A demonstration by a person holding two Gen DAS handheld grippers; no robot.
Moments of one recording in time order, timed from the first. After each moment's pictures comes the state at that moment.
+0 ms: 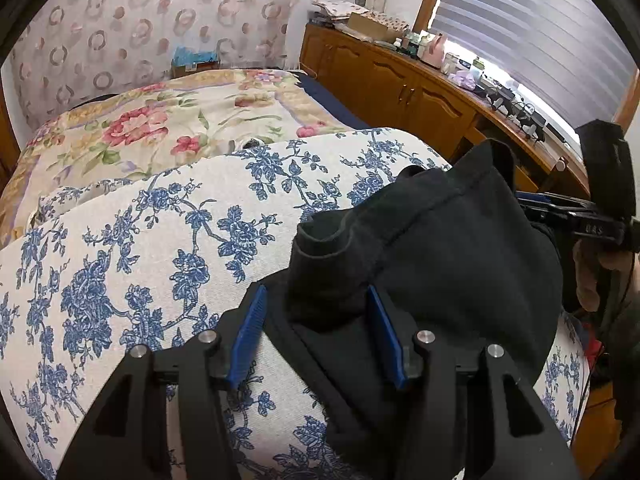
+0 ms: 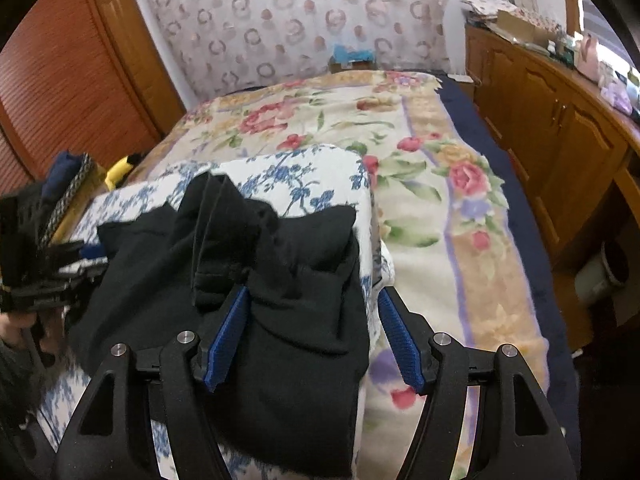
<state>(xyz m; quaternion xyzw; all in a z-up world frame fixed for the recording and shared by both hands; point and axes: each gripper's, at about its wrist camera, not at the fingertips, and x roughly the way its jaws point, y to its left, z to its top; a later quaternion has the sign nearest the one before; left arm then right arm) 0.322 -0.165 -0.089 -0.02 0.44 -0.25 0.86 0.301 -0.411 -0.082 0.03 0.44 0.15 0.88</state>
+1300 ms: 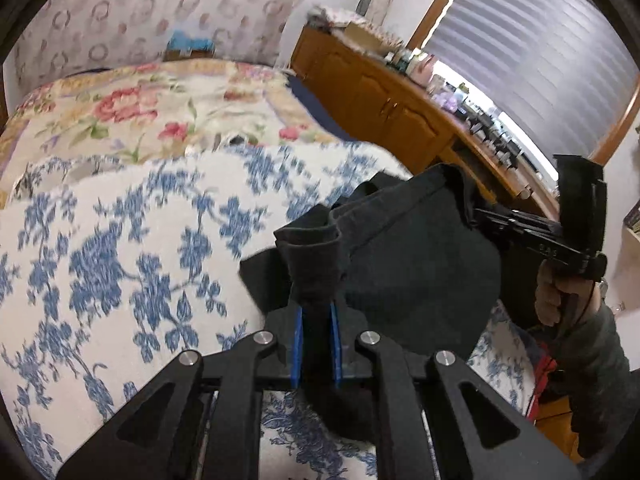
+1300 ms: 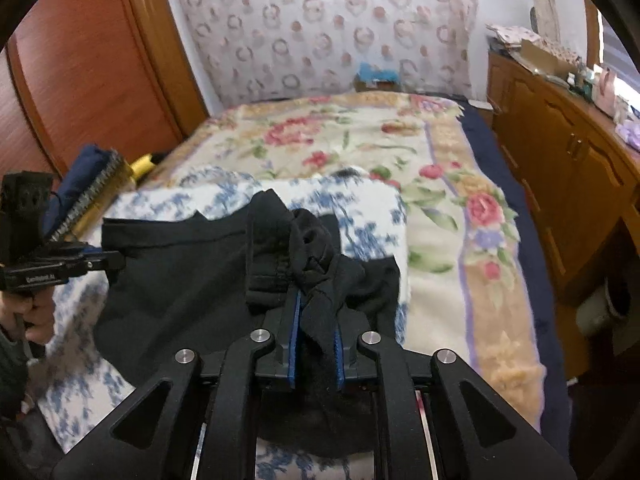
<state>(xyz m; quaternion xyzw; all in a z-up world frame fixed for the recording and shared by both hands) 0.310 -0.134 -0.072 -0.09 0.46 -0.28 0.84 0.288 -0.385 -0.053 -0.01 0.42 0.18 0.89</state>
